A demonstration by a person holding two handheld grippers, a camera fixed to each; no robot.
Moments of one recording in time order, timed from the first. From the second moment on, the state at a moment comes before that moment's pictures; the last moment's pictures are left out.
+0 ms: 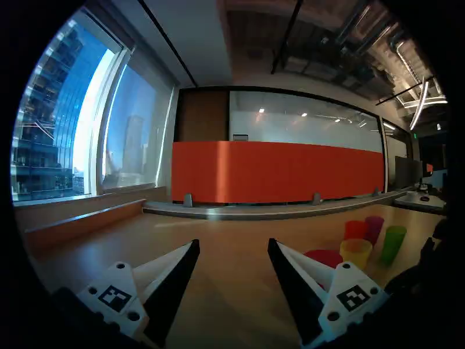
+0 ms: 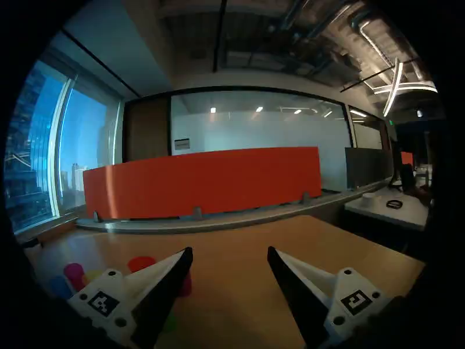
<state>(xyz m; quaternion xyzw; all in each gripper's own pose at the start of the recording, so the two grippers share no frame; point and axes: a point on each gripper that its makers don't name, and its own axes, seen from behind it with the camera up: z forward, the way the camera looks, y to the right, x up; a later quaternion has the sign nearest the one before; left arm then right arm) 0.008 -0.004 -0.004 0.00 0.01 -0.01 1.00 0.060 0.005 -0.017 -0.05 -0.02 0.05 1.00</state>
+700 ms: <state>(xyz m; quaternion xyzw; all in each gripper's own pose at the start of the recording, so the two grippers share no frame) 0.001 -0.002 -0.001 0.00 0.00 0.00 1.00 0.060 0.007 -0.020 -0.05 -0.02 0.05 1.00</state>
